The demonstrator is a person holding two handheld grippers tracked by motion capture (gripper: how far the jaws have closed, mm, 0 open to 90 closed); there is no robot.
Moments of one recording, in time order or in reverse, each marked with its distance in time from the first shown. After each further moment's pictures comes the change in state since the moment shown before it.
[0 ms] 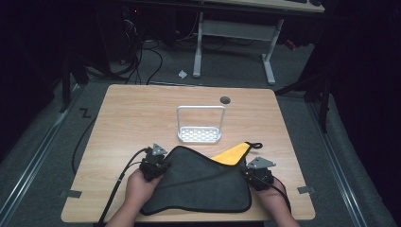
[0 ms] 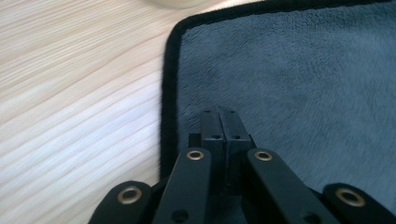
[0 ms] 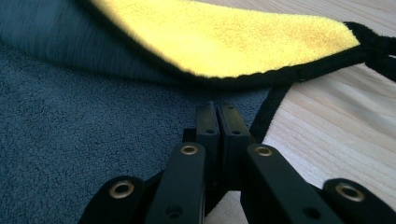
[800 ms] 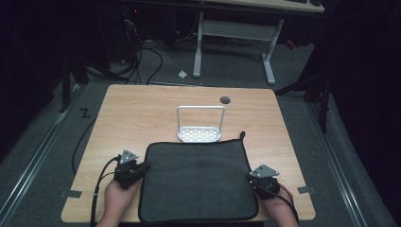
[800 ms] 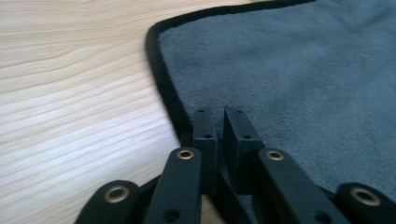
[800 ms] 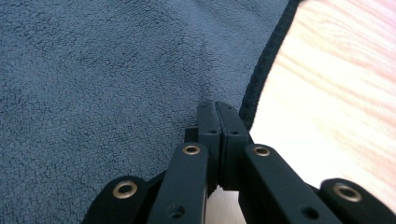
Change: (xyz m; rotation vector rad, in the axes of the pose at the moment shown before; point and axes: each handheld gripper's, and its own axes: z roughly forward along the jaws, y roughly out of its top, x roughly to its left) left arm 0.035 -0.043 -0.031 -0.123 0.032 -0.104; right arm 0.008 -0.018 -0.023 0.053 -0.086 -0.039
